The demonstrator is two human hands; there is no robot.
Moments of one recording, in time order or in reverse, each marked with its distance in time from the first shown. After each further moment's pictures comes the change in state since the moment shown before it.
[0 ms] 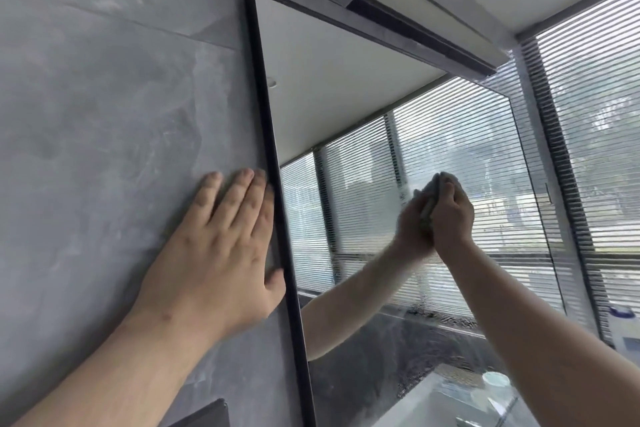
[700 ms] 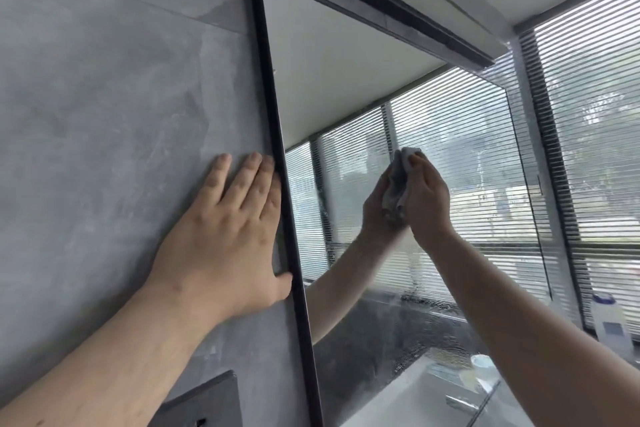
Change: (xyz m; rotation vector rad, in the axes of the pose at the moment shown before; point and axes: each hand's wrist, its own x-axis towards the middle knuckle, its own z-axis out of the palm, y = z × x) left_hand -0.002 -0.002 -0.011 0.080 -0.109 0.023; right_hand -0.070 -0.072 0.006 -0.280 -0.112 -0.301
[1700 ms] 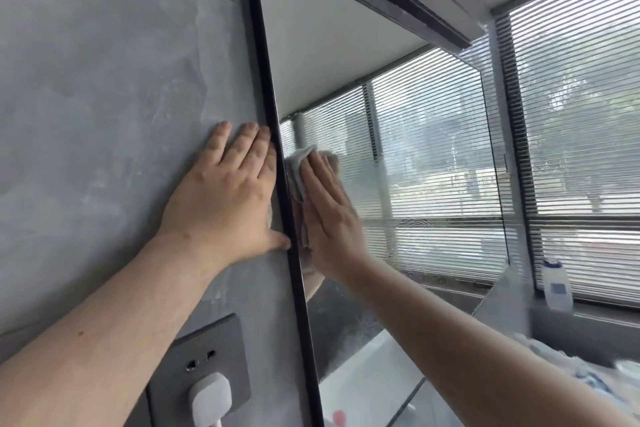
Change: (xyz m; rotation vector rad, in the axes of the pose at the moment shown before) left_hand 0.000 -0.003 0.002 -0.082 -0.027 -0.002; right_hand -0.130 -0.063 0.029 0.065 -0.244 -0.595
